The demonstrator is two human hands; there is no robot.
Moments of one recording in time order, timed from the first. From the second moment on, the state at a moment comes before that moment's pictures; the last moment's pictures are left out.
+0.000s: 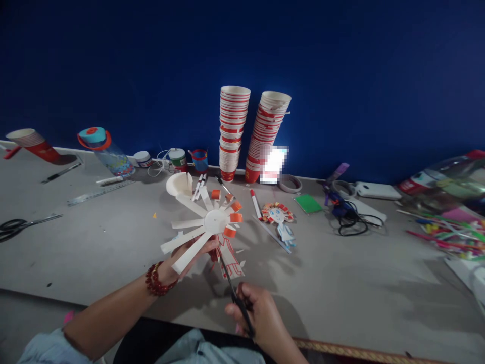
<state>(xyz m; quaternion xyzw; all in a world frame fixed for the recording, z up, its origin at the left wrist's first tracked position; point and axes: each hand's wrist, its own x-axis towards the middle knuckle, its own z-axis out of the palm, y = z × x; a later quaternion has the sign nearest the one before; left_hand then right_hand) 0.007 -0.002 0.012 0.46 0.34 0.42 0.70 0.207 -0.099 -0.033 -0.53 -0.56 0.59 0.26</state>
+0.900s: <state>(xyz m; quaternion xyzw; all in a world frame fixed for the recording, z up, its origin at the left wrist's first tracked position) 0.002 0.003 0.013 0.56 0.34 0.39 0.64 0.205 -0.095 -0.017 -0.54 -0.55 0.59 0.24</state>
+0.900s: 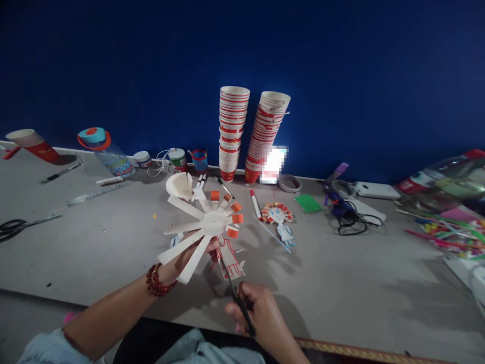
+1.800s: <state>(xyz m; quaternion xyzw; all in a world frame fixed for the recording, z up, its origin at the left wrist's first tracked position) 0.003 0.000 0.018 0.58 0.36 0.40 0.62 0.208 -0.096 -0.023 -0.51 -0.52 0.64 0.26</state>
